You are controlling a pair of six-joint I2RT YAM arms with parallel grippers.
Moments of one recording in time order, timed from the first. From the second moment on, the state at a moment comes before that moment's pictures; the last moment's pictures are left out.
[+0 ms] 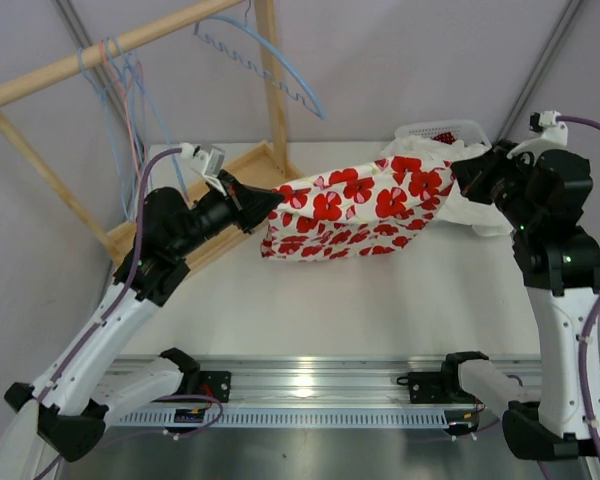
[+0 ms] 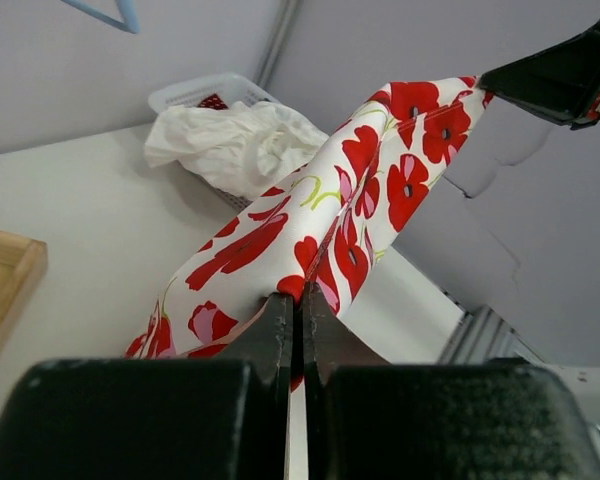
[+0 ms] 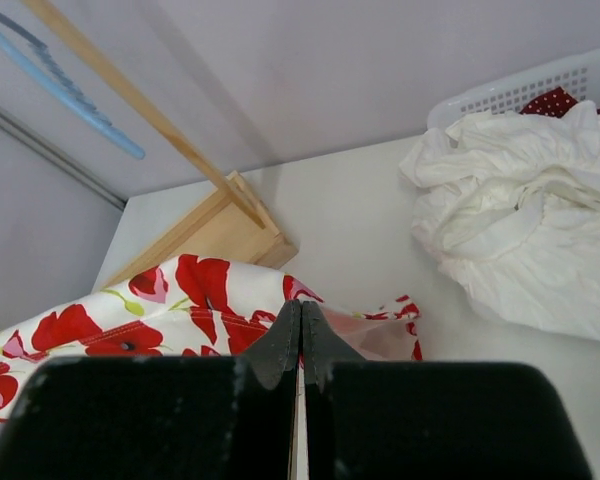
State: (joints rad) left arm -0.53 0.98 1.10 -0.07 0.33 -0.43; right arm 0.08 1.03 1.52 -0.66 -0.16 0.40
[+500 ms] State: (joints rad) left arm -0.58 0.75 1.12 -0.28 0.33 -0.61; right arm 0.08 0.88 1.75 -0.96 -0.19 0.41
